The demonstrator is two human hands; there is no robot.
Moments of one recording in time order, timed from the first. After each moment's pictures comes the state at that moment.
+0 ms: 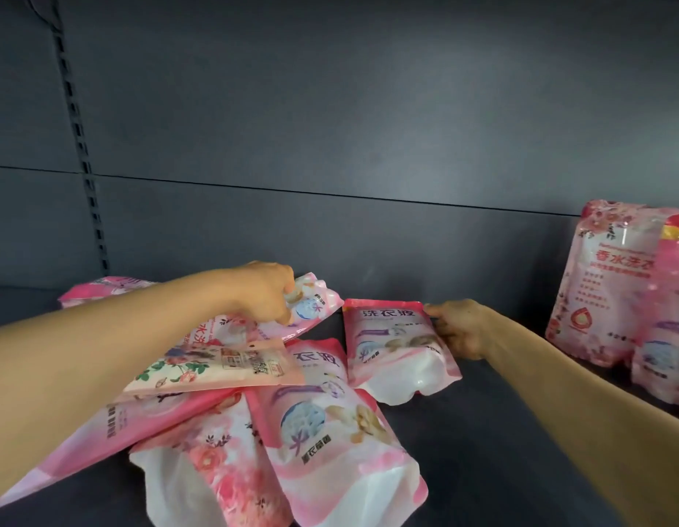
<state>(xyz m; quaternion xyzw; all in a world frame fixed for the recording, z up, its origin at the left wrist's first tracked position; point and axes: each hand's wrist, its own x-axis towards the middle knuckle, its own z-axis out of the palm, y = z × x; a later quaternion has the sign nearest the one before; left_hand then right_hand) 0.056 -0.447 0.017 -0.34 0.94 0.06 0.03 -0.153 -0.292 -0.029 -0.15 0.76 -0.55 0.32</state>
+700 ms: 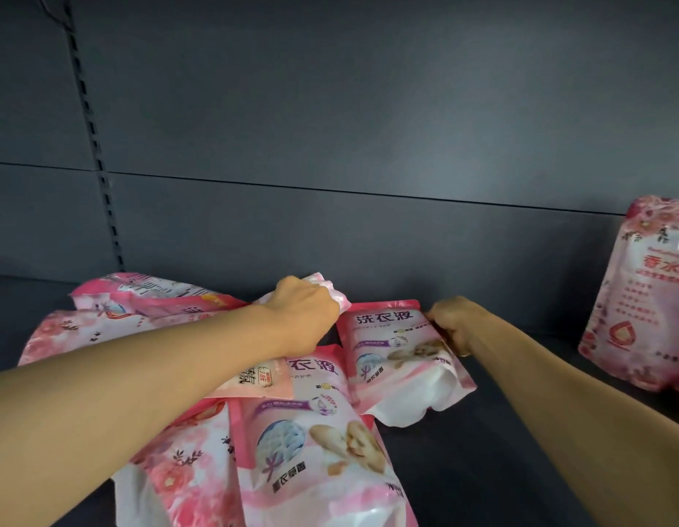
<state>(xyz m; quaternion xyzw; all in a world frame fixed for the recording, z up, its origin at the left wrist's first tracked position) 0.017 -0.432 -0.021 -0.19 0.96 -0.20 -0.03 -0.171 -0.332 -0.038 -0.16 0.82 -0.47 0.28</state>
